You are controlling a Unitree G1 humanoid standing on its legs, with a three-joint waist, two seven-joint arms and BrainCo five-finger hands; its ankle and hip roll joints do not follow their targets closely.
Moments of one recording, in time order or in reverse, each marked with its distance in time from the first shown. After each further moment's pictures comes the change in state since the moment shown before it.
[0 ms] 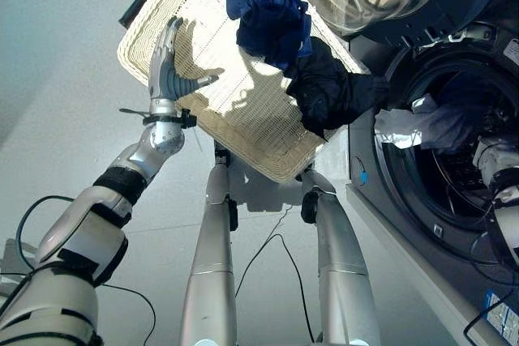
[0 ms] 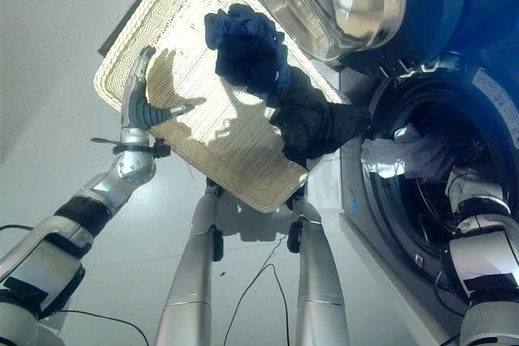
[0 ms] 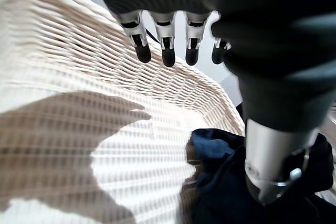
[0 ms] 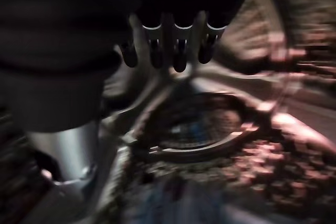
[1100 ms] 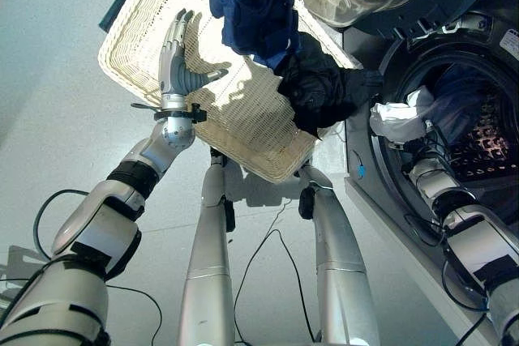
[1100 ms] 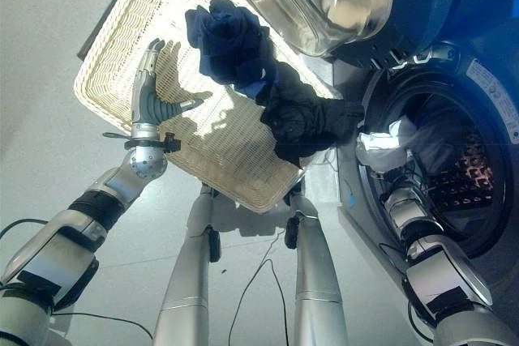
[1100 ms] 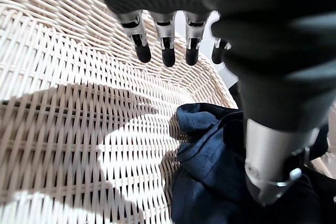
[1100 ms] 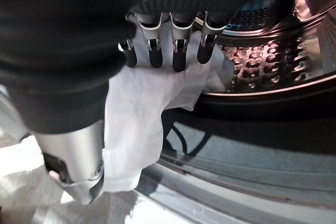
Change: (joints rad) left arm 0.017 -0.063 0.041 0.026 0.061 0.016 0.031; right arm 0.184 0.226 0.178 -0.067 -0.400 0.007 0.314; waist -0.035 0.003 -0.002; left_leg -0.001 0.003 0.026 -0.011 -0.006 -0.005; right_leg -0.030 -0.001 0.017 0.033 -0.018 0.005
